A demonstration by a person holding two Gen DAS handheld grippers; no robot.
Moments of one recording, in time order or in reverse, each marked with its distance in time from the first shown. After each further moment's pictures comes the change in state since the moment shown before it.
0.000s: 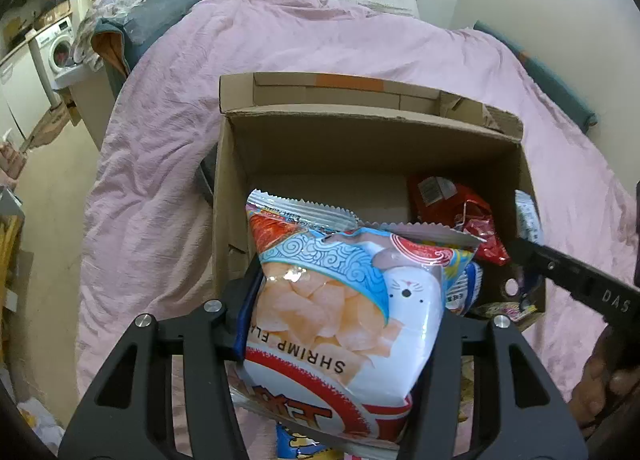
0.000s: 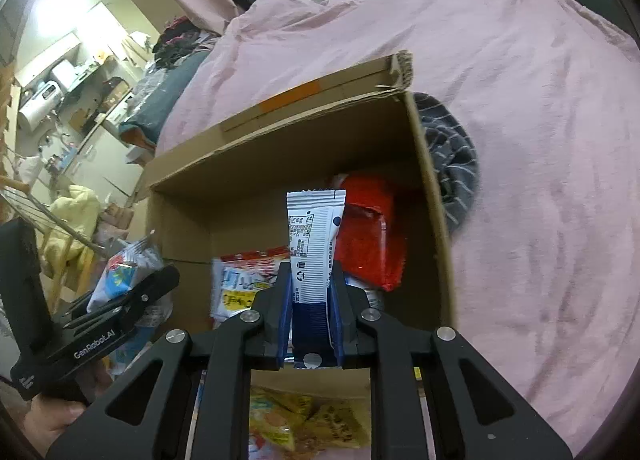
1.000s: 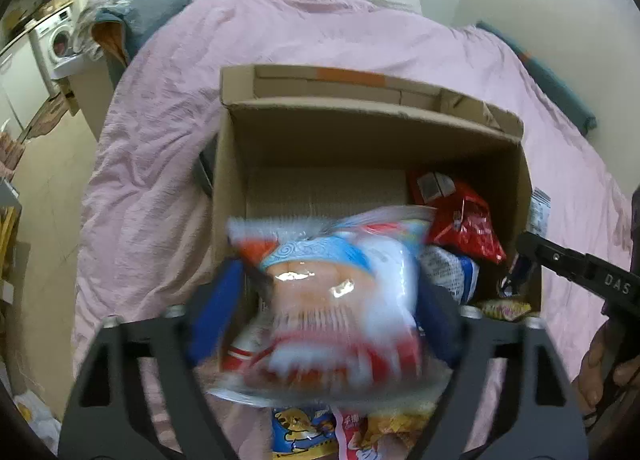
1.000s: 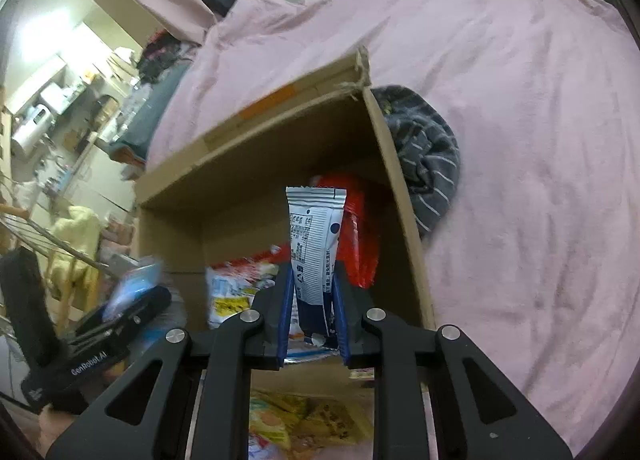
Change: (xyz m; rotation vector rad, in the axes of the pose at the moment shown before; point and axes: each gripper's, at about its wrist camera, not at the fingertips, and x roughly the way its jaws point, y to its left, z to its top) left arm -0.004 0.005 0.000 -0.044 0.010 -0.024; right arm -0.011 -0.020 0.008 0.081 -0.020 0.029
